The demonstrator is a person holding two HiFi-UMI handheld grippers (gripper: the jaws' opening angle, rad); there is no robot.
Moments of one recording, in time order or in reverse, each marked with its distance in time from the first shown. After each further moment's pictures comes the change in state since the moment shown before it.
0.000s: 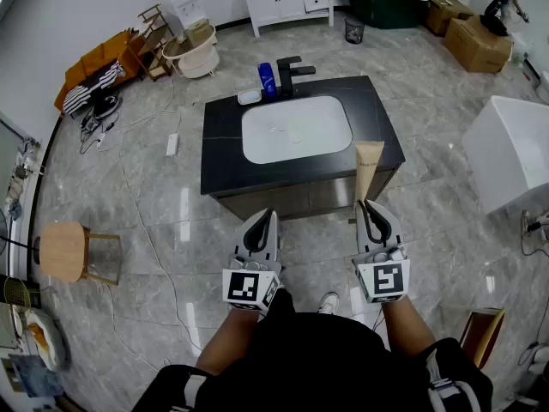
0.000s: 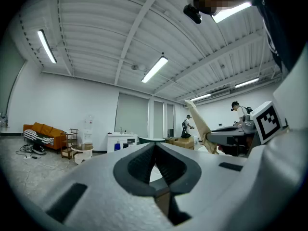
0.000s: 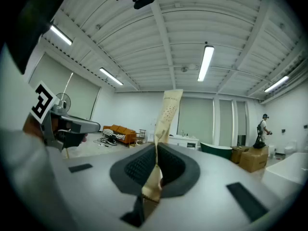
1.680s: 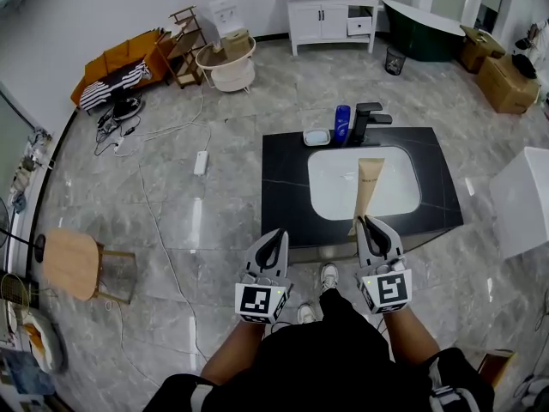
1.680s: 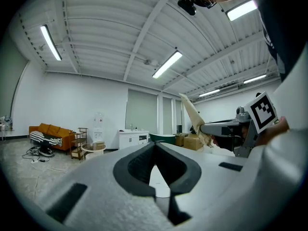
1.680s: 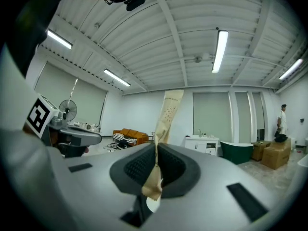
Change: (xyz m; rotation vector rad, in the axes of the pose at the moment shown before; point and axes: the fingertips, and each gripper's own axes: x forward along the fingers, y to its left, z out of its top) left arm 0.041 0.271 -0.037 -0.005 0.054 0.050; right arm 0.257 0.153 0.021 0.048 -0.033 0.121
